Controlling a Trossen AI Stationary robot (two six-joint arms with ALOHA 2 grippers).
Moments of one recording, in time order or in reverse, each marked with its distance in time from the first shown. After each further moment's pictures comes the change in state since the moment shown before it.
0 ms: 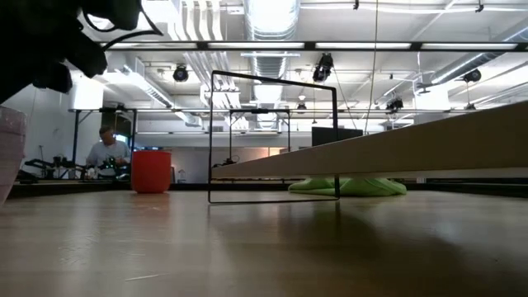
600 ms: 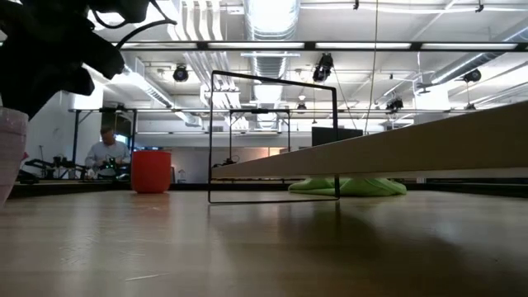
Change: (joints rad) left arm -0.074 0.085 0.022 0.127 -0.128 -0.002; right arm 0.000 0.000 0.000 -0.002 0.000 0.000
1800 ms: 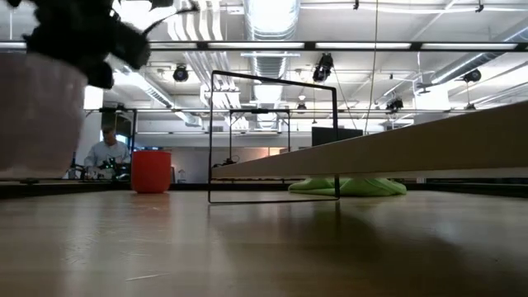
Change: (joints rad) left arm -0.001 0.117 0.149 0.048 0.004 -0.068; right arm 0.000 0.000 0.000 -0.001 0.000 -0.004
